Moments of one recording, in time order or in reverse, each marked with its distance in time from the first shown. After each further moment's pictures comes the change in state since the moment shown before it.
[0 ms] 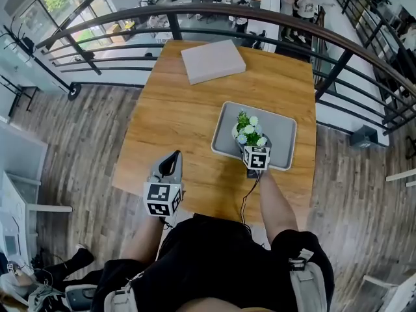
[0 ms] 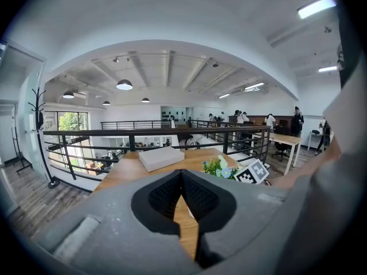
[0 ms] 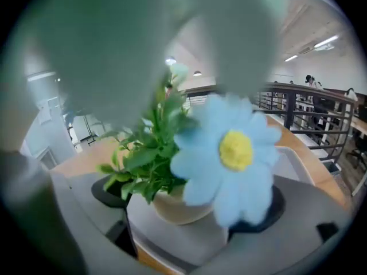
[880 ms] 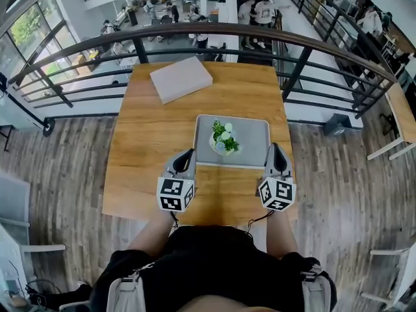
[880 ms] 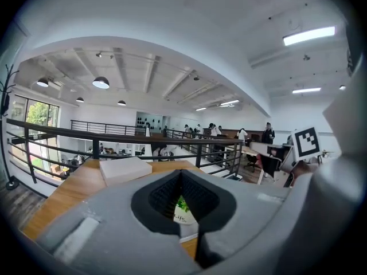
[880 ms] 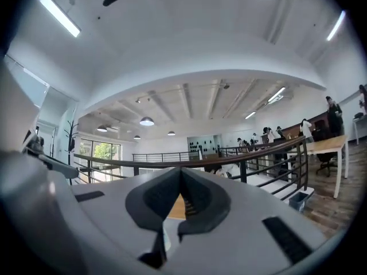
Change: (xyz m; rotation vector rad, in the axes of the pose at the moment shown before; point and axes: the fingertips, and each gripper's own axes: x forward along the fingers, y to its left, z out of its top) left arm 0.051 -0.079 0.036 -0.013 -0.113 -0.283; right arm -0.287 -0.034 0.140 0.032 -0.620 -0.309
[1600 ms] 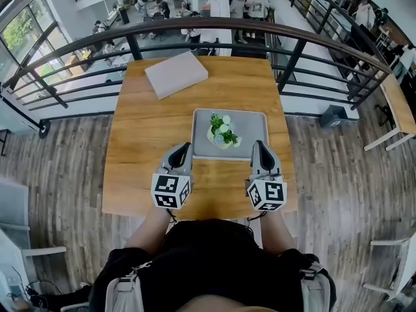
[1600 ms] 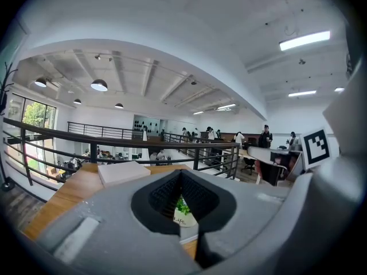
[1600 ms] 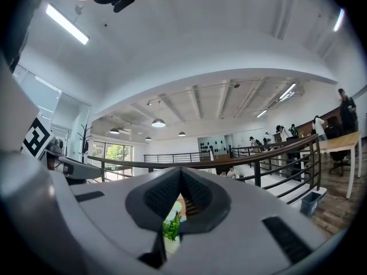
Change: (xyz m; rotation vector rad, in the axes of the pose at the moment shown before) left arm -0.016 0.005 0.016 0.008 -0.040 -0.034; right arm -0.019 0.064 0.010 -0.001 -0.011 0.110
